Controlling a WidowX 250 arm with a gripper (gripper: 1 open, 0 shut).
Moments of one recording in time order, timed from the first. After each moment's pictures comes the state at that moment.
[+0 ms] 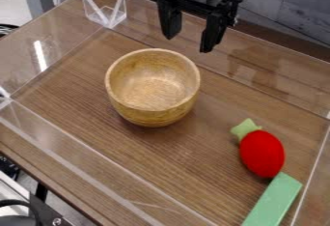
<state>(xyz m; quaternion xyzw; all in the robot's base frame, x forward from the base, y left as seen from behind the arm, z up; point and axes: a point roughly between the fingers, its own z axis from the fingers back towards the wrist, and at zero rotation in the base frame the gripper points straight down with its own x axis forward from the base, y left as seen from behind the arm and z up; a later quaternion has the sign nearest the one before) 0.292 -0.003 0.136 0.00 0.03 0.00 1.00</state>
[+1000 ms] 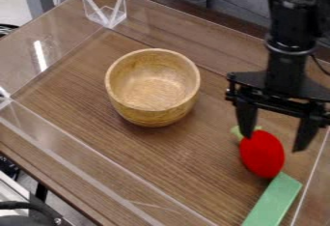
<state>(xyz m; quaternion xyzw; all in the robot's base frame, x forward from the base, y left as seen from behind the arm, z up) 0.244 -0.132 0.096 -0.07 0.02 0.06 1.00</state>
